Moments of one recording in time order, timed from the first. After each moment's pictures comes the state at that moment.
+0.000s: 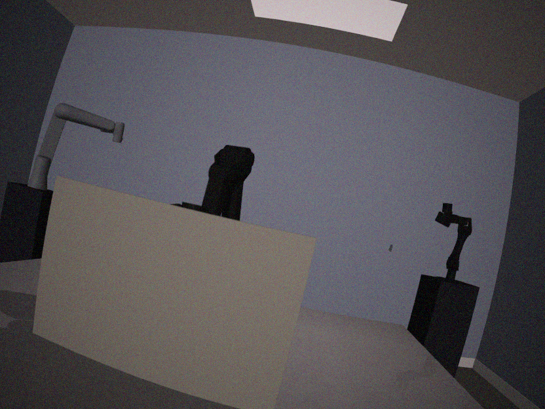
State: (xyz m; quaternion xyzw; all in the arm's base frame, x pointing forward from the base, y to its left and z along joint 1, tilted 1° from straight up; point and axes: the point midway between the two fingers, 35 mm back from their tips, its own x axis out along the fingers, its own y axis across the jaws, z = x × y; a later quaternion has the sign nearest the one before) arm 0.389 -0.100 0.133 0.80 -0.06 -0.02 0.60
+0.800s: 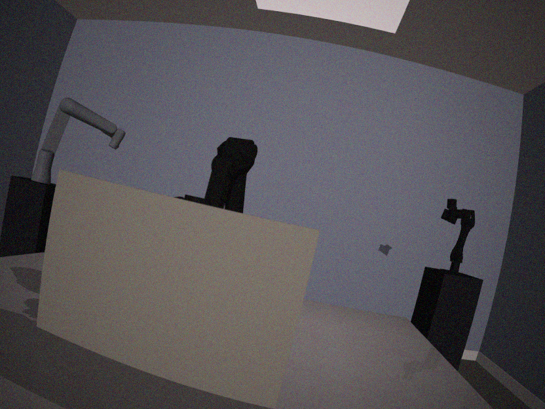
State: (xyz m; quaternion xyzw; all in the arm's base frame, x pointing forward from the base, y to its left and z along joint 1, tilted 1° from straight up) arm 0.390 -0.100 0.132 0.80 -0.06 -0.03 0.60
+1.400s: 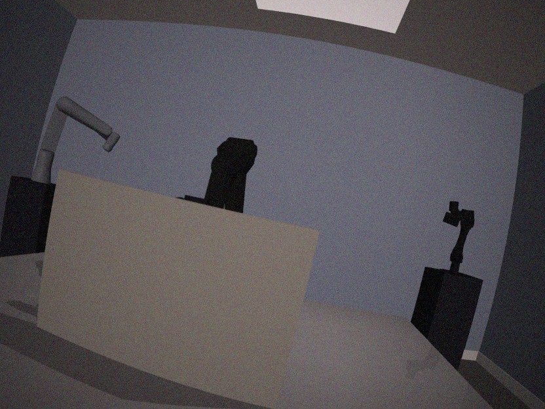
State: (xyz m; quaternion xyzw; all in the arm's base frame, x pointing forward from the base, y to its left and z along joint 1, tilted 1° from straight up) arm 0.390 -0.100 0.131 0.80 -0.06 -0.03 0.60
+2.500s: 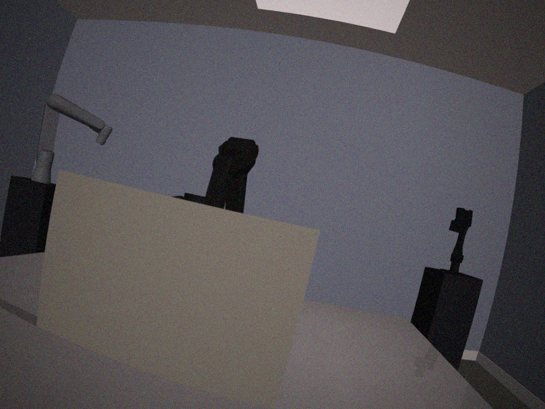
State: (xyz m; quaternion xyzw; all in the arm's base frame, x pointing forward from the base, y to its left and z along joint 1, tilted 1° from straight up) arm 0.389 -0.101 0.133 0.80 -0.05 -0.03 0.60
